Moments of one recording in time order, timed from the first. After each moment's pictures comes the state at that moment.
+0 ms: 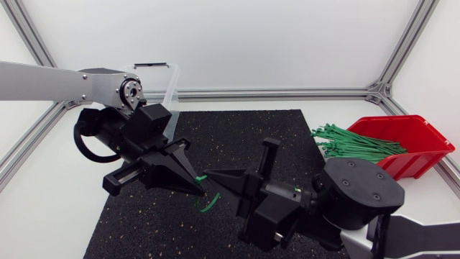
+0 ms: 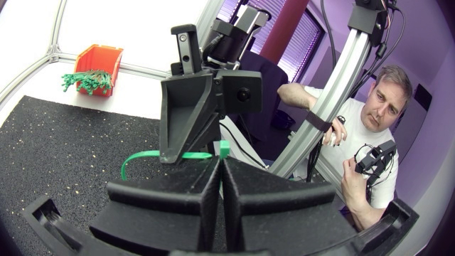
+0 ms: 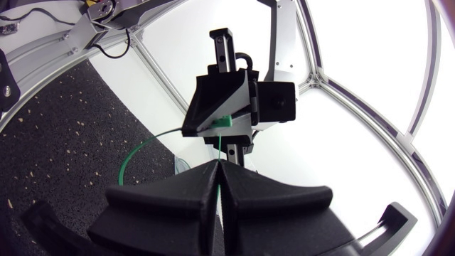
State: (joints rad) left arm -0.37 1.86 1.27 -1.67 1.26 1.84; right arm 0.92 1.38 0.34 1.00 -0.17 -1.05
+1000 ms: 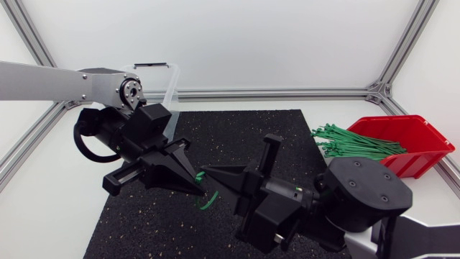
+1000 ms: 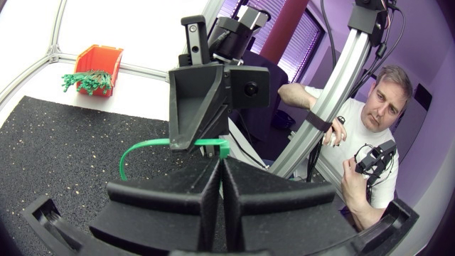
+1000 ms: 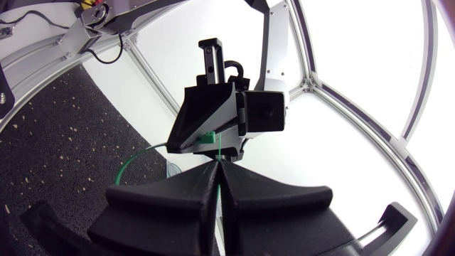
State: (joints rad) left arm -0.37 1.86 1.28 -1.67 1.26 1.84; right arm 0.94 1.36 0.35 1.01 -0.14 -1.06
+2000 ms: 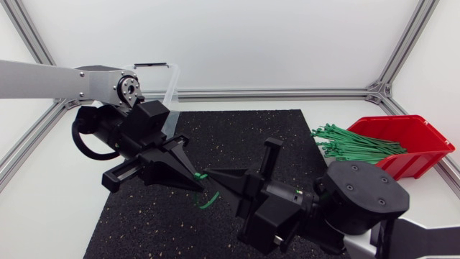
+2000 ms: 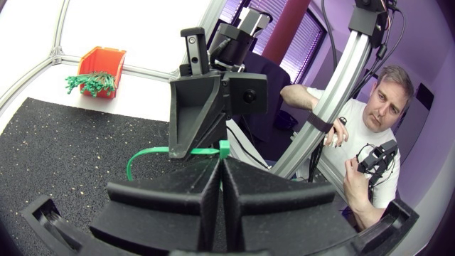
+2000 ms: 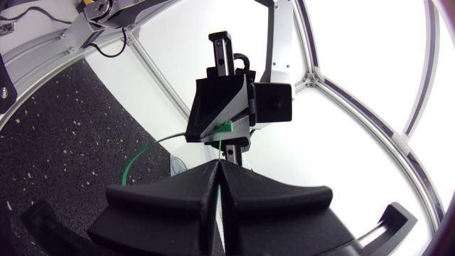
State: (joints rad) left arm -0.36 1.86 1.29 -1.67 1.26 1.83; right arm 0.94 1.37 0.33 1.01 -0.12 -1.06
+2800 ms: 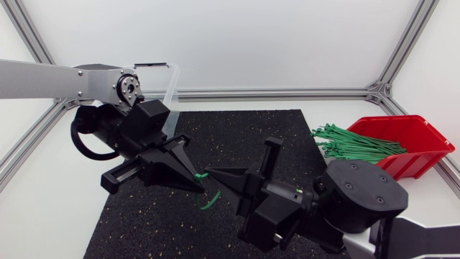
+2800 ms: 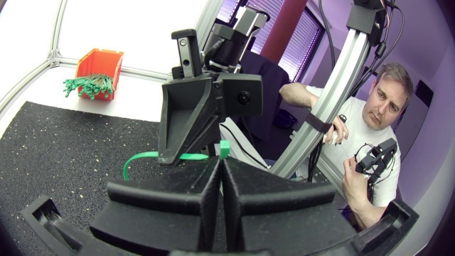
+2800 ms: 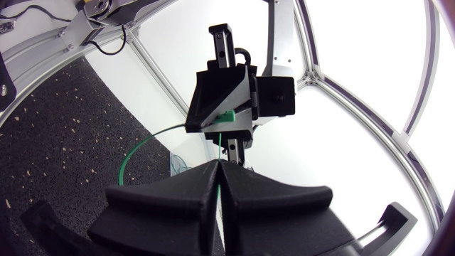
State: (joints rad) left arm -0.37 1.85 1.29 -1.66 1.26 1.83; right arm 0.93 1.37 0.33 1.01 -0.12 -1.06
